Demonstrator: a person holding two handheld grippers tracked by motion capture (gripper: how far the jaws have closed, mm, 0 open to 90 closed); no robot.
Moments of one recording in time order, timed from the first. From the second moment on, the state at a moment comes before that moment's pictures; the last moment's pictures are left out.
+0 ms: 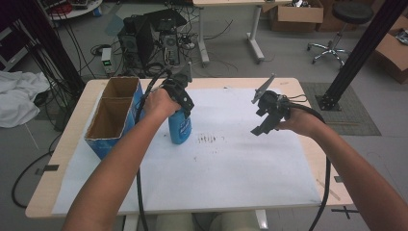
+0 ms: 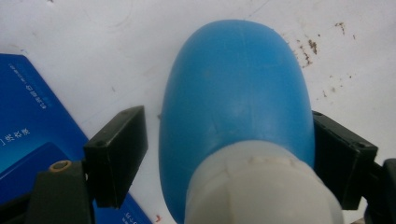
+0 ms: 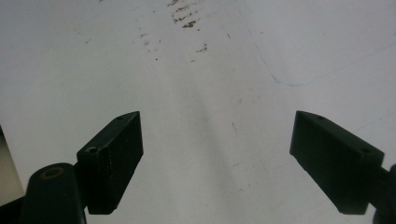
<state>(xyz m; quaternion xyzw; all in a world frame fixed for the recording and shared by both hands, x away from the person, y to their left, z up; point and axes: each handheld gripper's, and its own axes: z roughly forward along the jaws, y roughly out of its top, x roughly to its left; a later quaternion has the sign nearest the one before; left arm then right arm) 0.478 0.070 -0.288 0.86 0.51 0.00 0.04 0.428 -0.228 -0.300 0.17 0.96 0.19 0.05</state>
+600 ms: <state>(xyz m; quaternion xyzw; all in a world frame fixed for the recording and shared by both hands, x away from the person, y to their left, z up) 0.478 0.067 -0.289 0.86 0.52 0.00 0.04 0.428 -0.227 -0.301 0.17 0.96 0.19 0.05</state>
